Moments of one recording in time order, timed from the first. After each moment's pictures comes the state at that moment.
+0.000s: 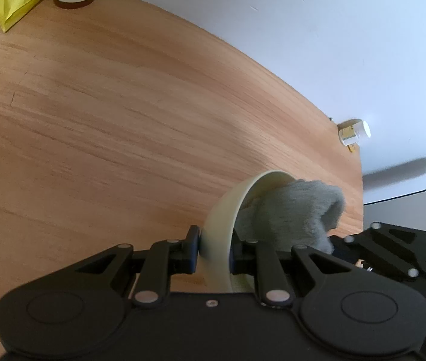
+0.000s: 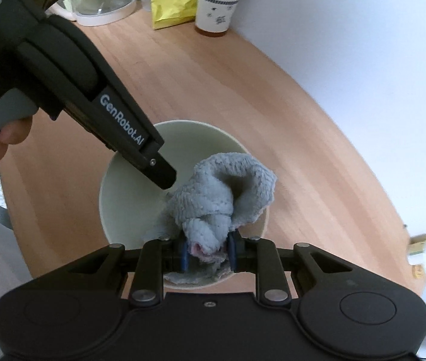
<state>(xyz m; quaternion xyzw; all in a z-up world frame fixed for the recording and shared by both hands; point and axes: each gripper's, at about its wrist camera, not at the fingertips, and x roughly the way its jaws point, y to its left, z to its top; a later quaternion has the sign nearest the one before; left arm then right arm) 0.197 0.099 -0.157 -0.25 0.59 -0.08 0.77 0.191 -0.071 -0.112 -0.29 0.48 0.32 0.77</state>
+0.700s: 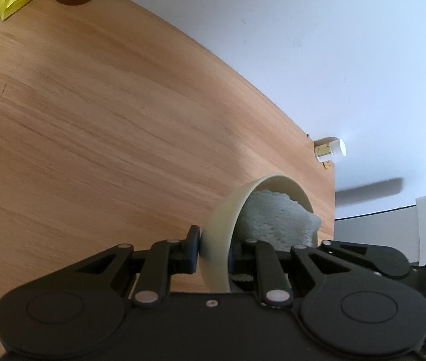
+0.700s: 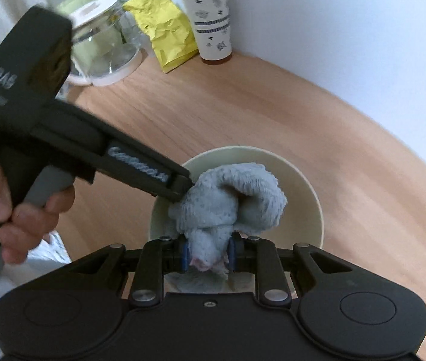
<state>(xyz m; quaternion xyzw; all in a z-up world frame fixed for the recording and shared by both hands) 0.188 0.114 -0.151 -0.32 0.56 -0.10 0.76 0.191 -0.110 -0.089 -0.08 0.52 0.37 0.76</state>
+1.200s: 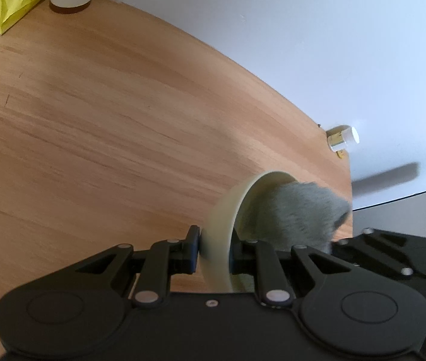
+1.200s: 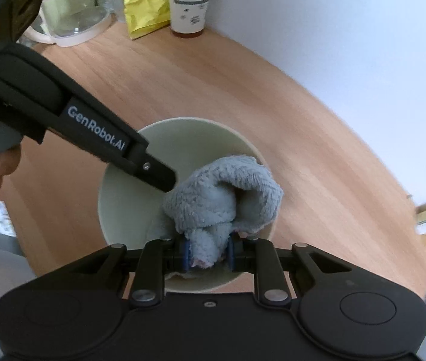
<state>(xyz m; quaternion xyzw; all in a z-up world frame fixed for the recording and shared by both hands) 0.193 0.095 -0.156 -0.26 0.57 -0.09 0.78 0.179 -0.060 -0.104 -0.25 0.50 0.28 0.78</state>
